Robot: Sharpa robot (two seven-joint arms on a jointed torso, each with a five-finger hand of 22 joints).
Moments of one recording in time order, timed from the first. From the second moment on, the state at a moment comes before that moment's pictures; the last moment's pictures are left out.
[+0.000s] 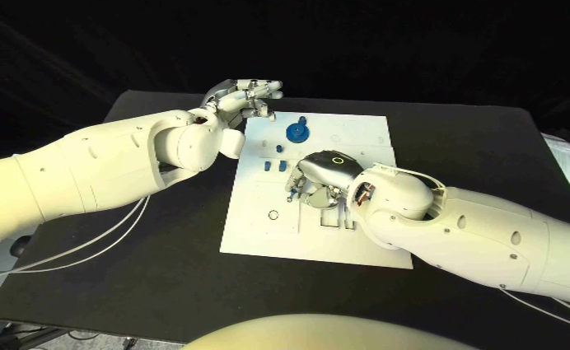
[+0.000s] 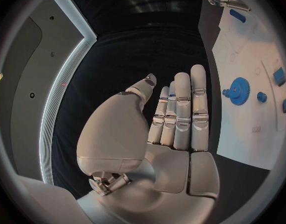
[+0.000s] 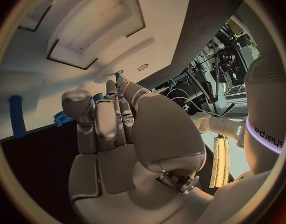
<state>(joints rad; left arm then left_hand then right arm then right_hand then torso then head) 1.22 -0.80 -0.03 1.40 0.06 -0.23 0.32 1.29 -0.13 0.33 0.05 0.05 1.05 0.15 0.10 0.11 1.14 0.09 0.19 0.11 1.23 0.00 0.82 0.53 0.16 1.23 0.11 0.45 0.80 1.07 -0.61 -0.04 1.59 -1.72 -0.25 -0.15 1.37 -0.02 0.41 -0.07 0.05 1.16 0.11 0.06 0.09 1.22 0.05 0.07 0.07 1.46 -0.02 1.20 1.13 0.14 1.30 0.08 1.13 0.82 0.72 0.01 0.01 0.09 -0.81</state>
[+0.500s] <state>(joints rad) 1.22 -0.80 -0.03 1.41 0.06 -0.23 0.32 1.29 -0.13 0.33 0.05 0.05 1.05 0.15 0.10 0.11 1.14 0.09 0.20 0.11 1.23 0.00 0.82 0.53 0.16 1.23 0.11 0.45 0.80 1.07 -0.59 -0.04 1.58 -1.73 -0.22 -0.15 1.37 -0.02 0.41 -0.07 0.05 1.16 0.12 0.07 0.09 1.22 0.06 0.07 0.07 1.46 -0.02 1.20 1.13 0.14 1.30 0.08 1.13 0.82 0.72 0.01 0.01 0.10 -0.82</state>
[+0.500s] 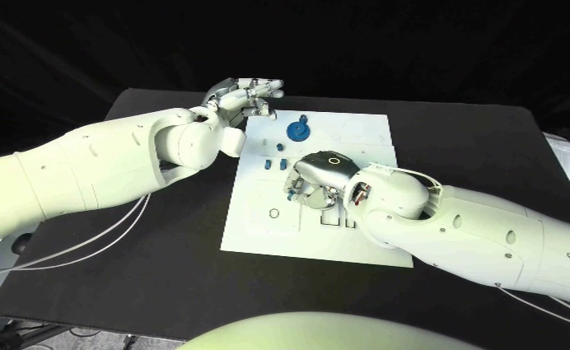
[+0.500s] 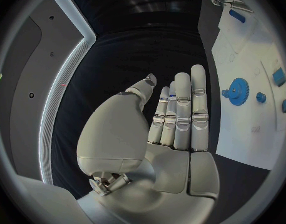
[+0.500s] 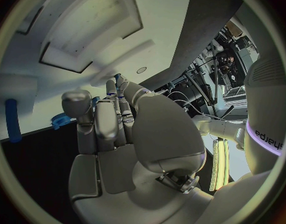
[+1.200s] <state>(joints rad) 1.22 -0.79 -0.03 1.41 0.06 -0.22 0.30 1.29 -0.13 0.32 0.05 0.05 1.04 0.16 0.10 0.10 1.14 0.09 0.20 0.11 1.23 0.01 0.82 0.53 0.16 1.23 0.11 0.44 0.80 1.07 -0.57 -0.05 1.58 -1.77 -0.20 -0.19 1.30 -0.09 0.34 -0.04 0.05 1.00 0.16 0.06 0.07 1.04 0.10 0.07 0.06 1.46 0.01 1.20 1.11 0.14 1.27 0.11 1.09 0.74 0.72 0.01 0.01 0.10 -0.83</state>
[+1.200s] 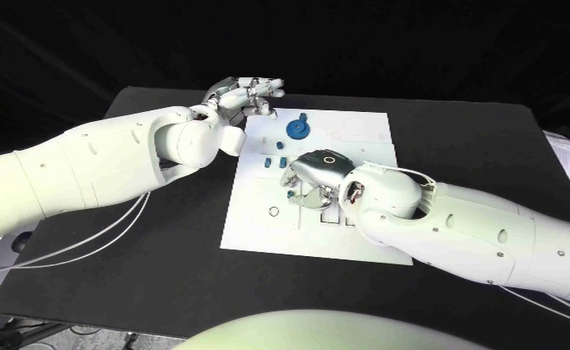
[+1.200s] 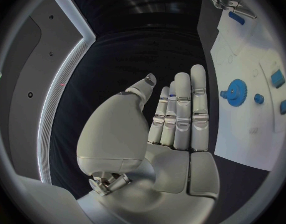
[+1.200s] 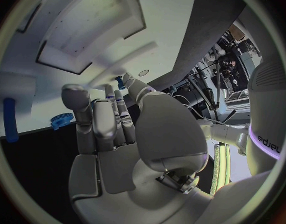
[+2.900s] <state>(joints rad) 1.22 -0.81 -0.03 1.41 0.06 -0.21 0.29 1.30 -0.12 0.31 0.04 0.05 1.04 0.16 0.10 0.10 1.13 0.10 0.20 0.11 1.22 0.01 0.81 0.52 0.16 1.23 0.11 0.43 0.79 1.17 -0.82 -0.02 1.64 -1.69 -0.17 -0.23 1.35 -0.06 0.28 -0.04 0.06 1.05 0.13 0.07 0.08 1.06 0.08 0.19 0.07 1.46 0.01 1.17 1.06 0.14 1.27 0.11 1.08 0.73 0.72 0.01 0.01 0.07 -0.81</state>
